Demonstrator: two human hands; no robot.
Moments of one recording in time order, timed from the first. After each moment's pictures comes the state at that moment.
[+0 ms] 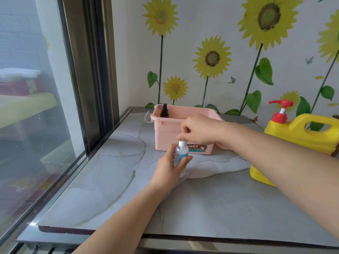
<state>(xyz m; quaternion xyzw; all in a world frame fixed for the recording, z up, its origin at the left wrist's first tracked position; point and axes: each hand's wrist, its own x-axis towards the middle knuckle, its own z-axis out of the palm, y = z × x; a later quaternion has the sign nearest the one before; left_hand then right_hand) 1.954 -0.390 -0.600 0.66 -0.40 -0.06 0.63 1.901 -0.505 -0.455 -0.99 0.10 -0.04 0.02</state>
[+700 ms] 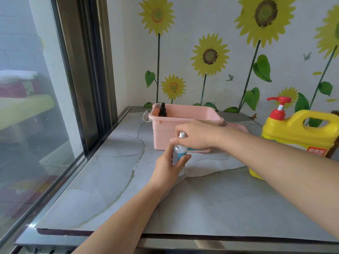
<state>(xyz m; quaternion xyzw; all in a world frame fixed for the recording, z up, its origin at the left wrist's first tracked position) 1.957 -0.392 -0.604 0.67 -0.39 -0.07 0.63 1.899 -0.503 -0.471 -0.99 0.11 -0.03 -0.02</state>
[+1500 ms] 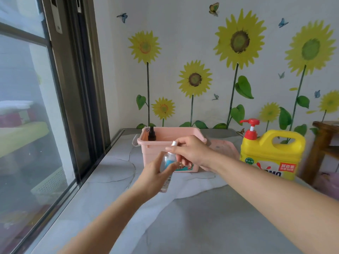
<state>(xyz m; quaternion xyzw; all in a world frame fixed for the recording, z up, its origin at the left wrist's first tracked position) 1.955 -0.374 -0.537 0.71 -0.47 -0.07 0.52 1.872 -0.511 -0.469 -0.84 0.13 -0.18 0.49</state>
